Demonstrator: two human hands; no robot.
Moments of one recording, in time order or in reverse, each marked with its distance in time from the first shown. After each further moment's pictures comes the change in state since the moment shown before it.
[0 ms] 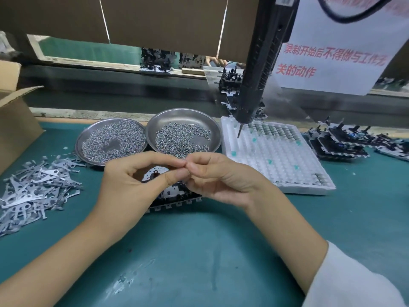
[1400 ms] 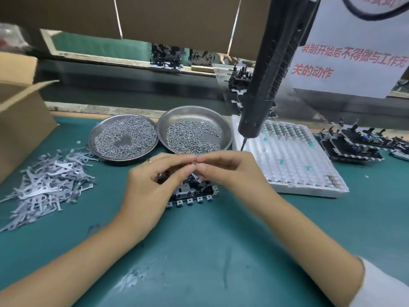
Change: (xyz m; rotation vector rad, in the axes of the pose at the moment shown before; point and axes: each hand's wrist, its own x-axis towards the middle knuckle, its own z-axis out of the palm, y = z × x) left_hand -0.007 -0.022 0.006 0.073 0.048 -0.070; right_hand -0.004 0.019 -0.006 -0.499 0.335 -0.356
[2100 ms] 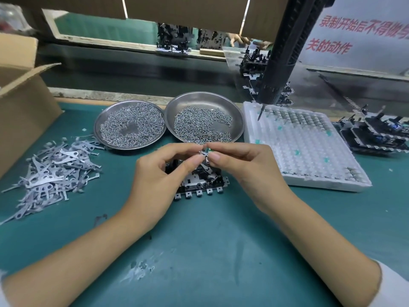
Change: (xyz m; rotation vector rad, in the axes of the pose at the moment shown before) left_hand 0.002 -0.012 -0.001 -0.059 -0.015 -0.043; right_hand 0.006 0.015 0.002 0.153 0.070 -0.021
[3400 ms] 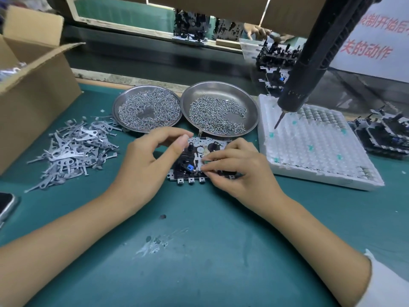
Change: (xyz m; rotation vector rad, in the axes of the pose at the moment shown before) left_hand -0.009 0.008 -0.037 0.253 -0.009 -0.062; right_hand -0.007 0.026 0.010 -0.915 -0.151 -0.661
